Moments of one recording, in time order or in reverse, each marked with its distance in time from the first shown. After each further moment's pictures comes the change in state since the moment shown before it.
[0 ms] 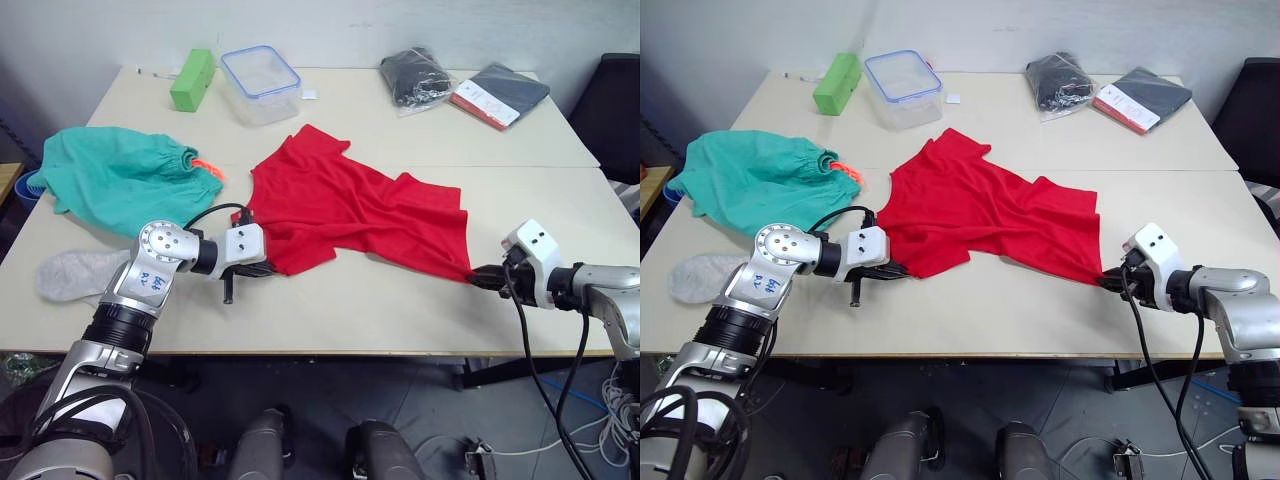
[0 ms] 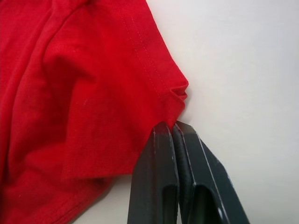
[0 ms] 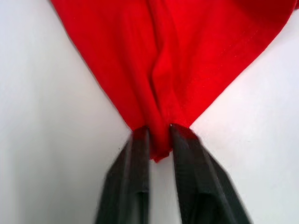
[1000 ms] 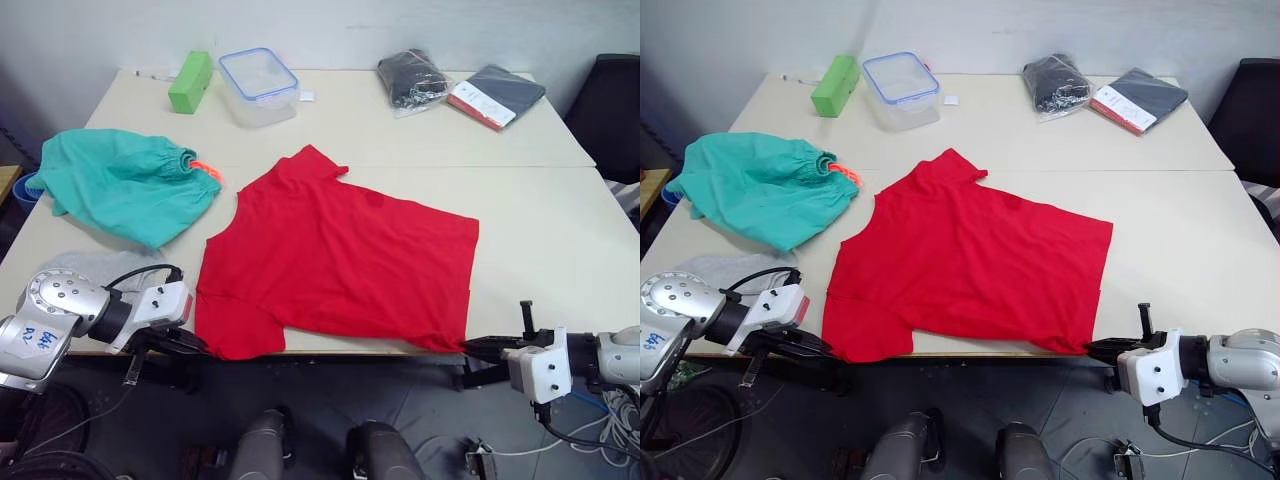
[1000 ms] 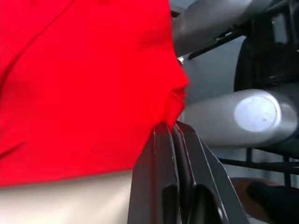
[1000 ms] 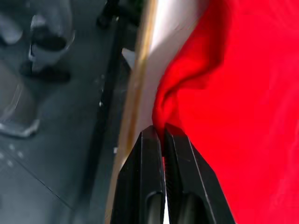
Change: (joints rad) left arm 0.504 0.429 0.204 -0.444 -0.308 0.277 -0.287; right arm 0.477 -0.070 -0.093 -0.109 -0.224 -1.366 0.211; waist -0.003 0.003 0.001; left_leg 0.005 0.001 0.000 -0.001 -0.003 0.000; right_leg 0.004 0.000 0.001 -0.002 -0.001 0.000
